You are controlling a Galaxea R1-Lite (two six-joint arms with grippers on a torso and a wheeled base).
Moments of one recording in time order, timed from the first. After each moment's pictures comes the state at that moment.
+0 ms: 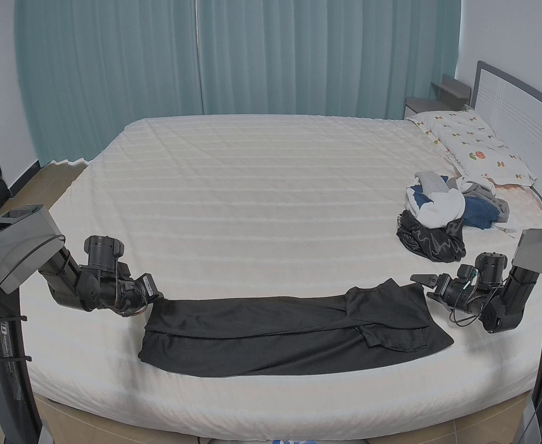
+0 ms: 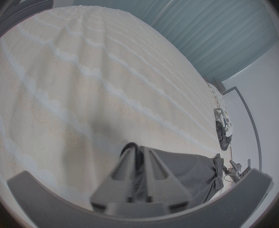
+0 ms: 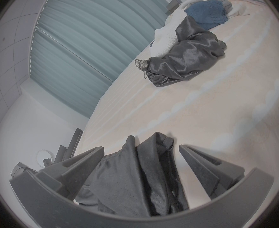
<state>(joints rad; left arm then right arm) 0.00 2.32 -0.99 -0.52 -0.33 -0.53 -0.13 2.45 -0.77 -1.20 0.56 0.57</state>
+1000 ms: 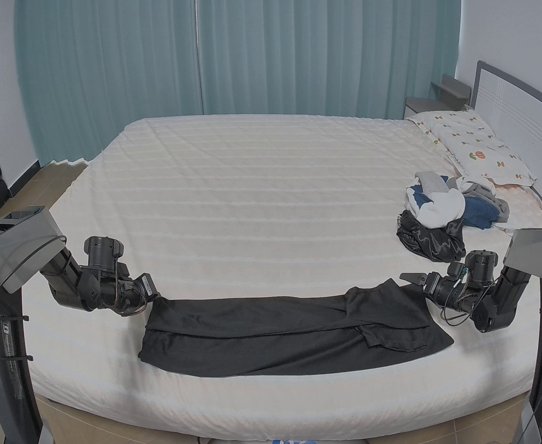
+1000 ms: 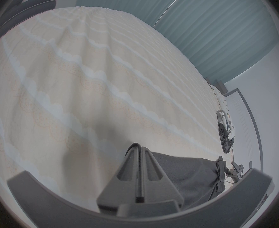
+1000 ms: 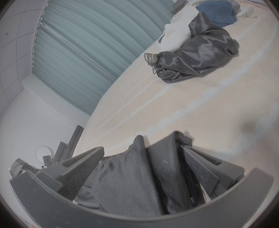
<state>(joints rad) 0.01 2.34 -1.01 -0.52 -0.32 -0.54 -0.07 2.46 -0.81 -1.20 0.53 0.57</state>
